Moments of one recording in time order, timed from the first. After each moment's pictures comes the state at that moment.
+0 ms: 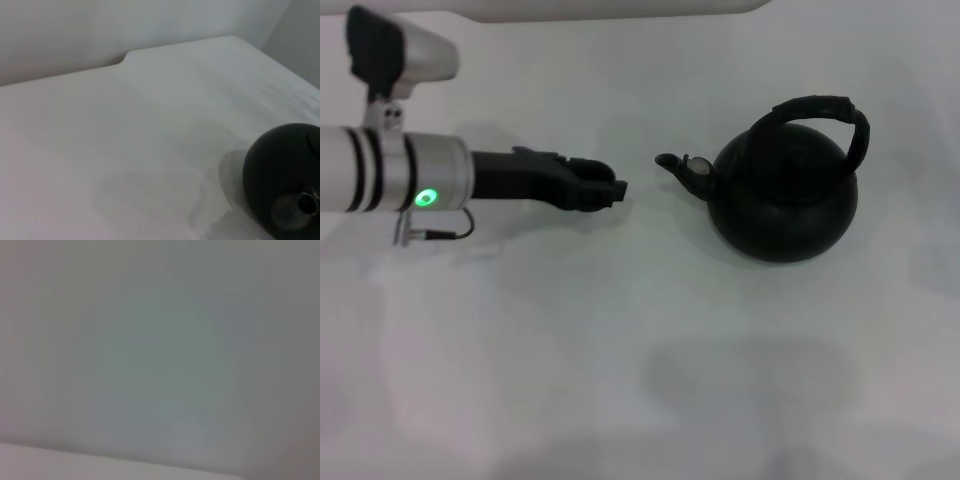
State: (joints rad) left arm -0.53 -2.06 1.37 0.73 -1.33 -1.03 1.23; right arm 0.24 2.00 2.24 0.20 -0.56 1.04 -2.89
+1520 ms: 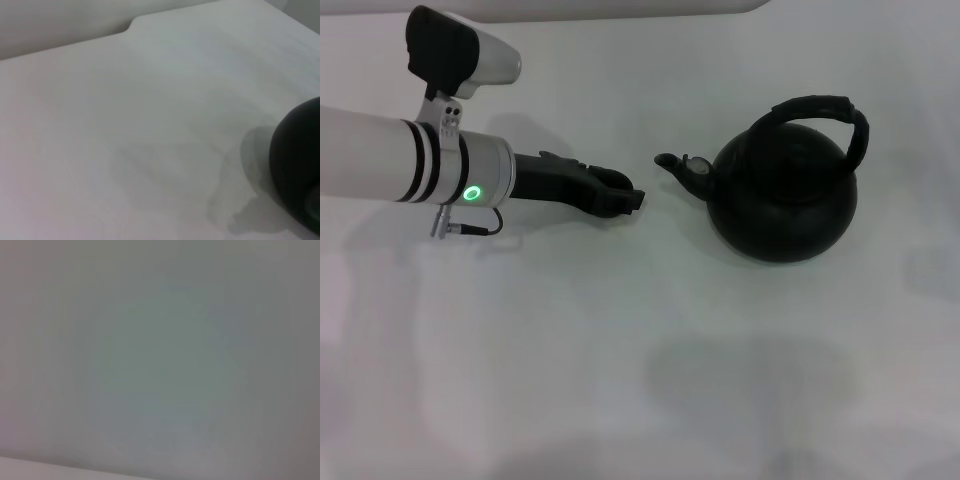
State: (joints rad) left arm -0.68 -2.08 1.45 0.55 -1.32 -0.89 1.22; right arm 0.24 2.00 2.23 0.20 -0.57 1.08 -2.89
